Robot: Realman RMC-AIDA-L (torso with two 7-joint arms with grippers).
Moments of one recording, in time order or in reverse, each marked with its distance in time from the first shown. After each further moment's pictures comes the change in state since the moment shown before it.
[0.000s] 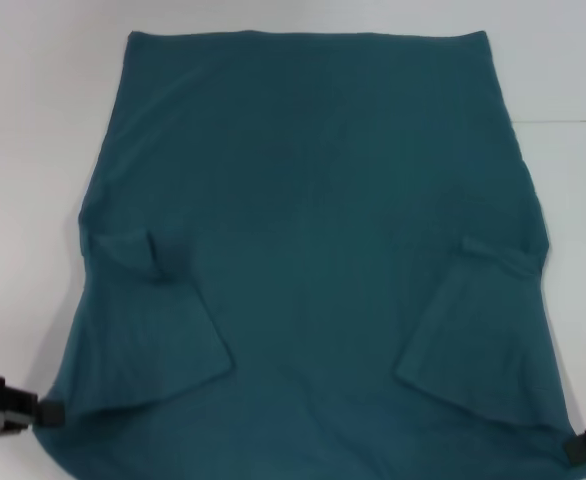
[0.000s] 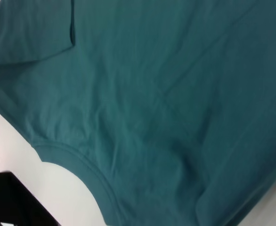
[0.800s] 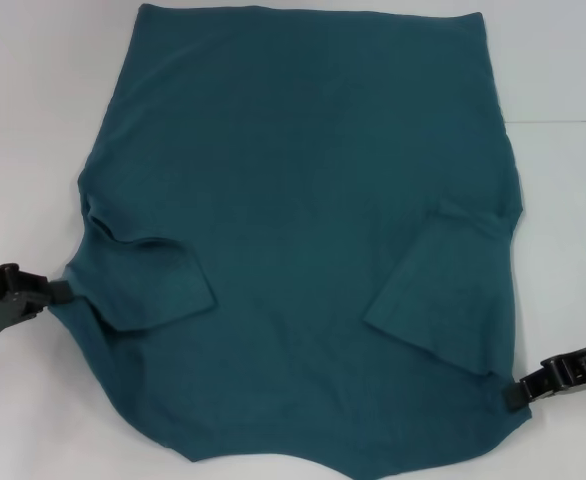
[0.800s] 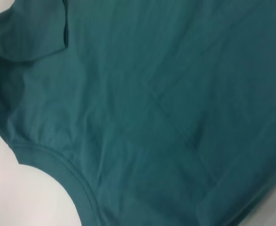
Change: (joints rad) left arm -0.057 -0.008 0.001 -0.090 -0.167 -0.321 -0.055; right arm 0.053 0.069 0.005 0.022 0.010 0.195 0.026
